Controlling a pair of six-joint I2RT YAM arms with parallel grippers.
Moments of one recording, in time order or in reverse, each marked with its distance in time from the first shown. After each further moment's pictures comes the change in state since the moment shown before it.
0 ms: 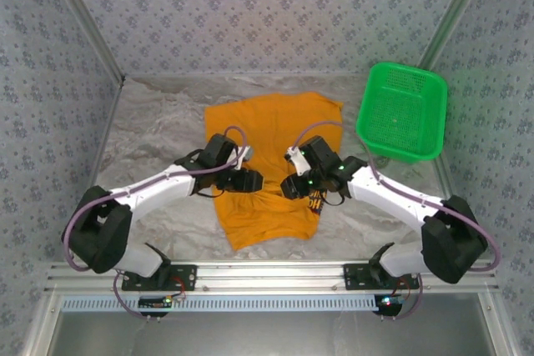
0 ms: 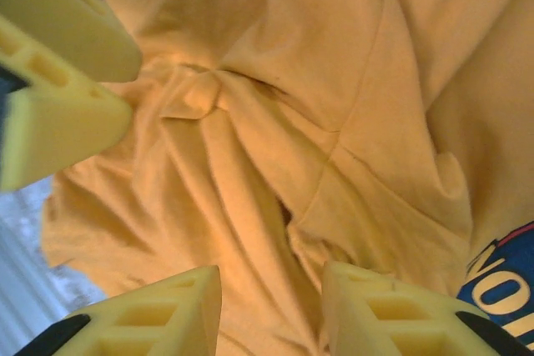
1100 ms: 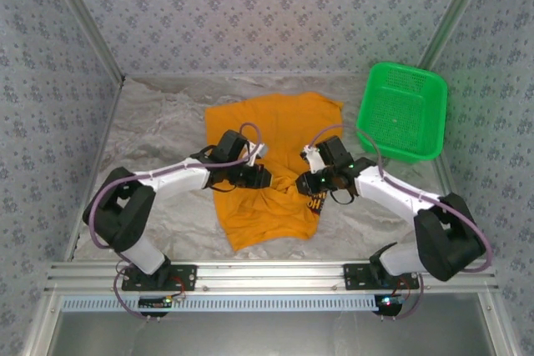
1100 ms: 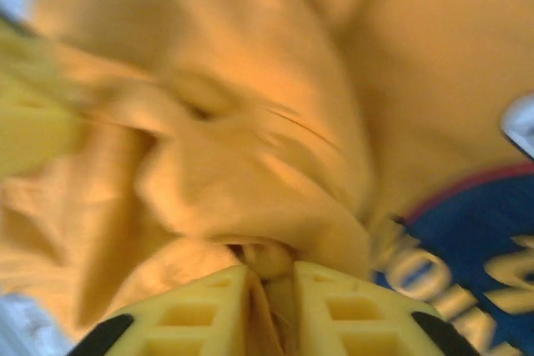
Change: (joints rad) left arm -0.013 0.160 0.046 0.171 0.133 0.003; right arm -0.167 0.007 -0.109 0.062 -0.067 -0.003
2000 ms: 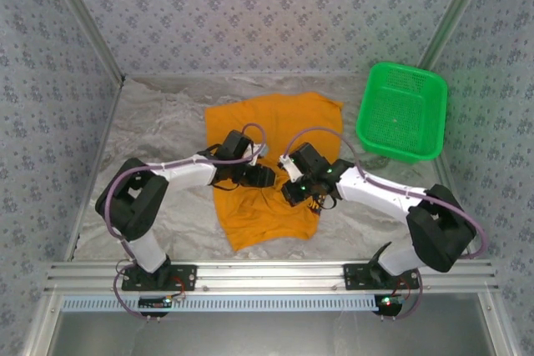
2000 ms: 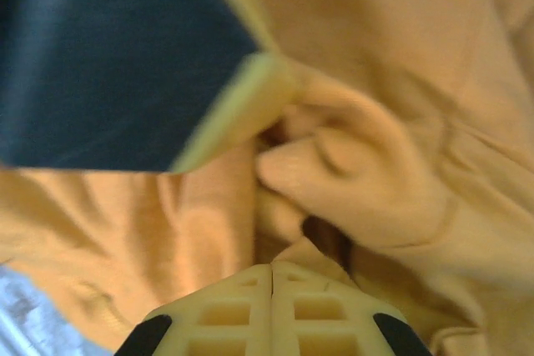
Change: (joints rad) left arm 0.006 0.094 0.053 -0.011 -0.073 0.024; right arm 0.227 0.051 0.097 -0.026 0.074 -0.040
